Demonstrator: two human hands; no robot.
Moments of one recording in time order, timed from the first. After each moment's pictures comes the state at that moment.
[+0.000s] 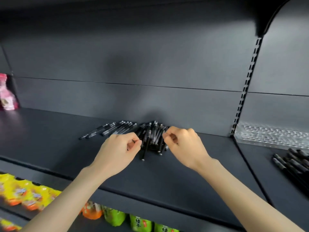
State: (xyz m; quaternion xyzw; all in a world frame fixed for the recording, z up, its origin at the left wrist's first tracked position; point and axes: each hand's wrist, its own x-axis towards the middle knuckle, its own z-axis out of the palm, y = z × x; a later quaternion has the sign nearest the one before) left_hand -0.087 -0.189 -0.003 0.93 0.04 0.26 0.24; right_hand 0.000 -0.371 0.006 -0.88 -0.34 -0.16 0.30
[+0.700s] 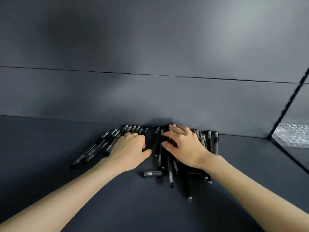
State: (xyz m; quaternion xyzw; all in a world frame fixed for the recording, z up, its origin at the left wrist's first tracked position) left_hand 0.061 -0.059 -0.035 0.99 -0.01 0.09 0.06; right_hand 0.107 -0.235 -0.036 -0.95 -0.27 -0.04 0.15
